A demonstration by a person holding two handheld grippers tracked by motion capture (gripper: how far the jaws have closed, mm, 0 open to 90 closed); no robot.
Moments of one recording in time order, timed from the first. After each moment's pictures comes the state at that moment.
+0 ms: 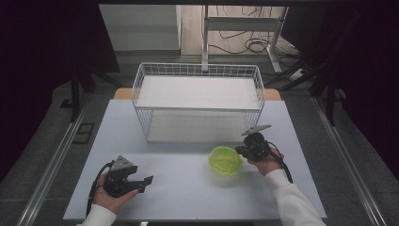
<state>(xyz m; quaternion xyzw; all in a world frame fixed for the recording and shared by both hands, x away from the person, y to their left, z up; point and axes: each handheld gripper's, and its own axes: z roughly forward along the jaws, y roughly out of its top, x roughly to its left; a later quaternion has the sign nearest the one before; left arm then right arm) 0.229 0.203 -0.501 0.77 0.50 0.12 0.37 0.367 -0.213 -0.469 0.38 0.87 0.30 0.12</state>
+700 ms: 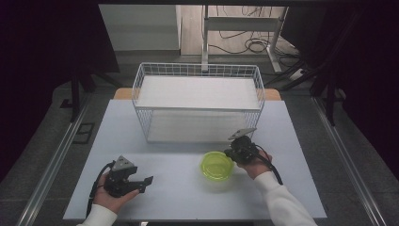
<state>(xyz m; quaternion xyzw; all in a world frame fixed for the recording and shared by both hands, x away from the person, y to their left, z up) 0.230 0.202 -0.503 0.78 0.50 0.12 0.36 0.355 -0.172 -0.472 0.34 0.88 0.30 0.11</state>
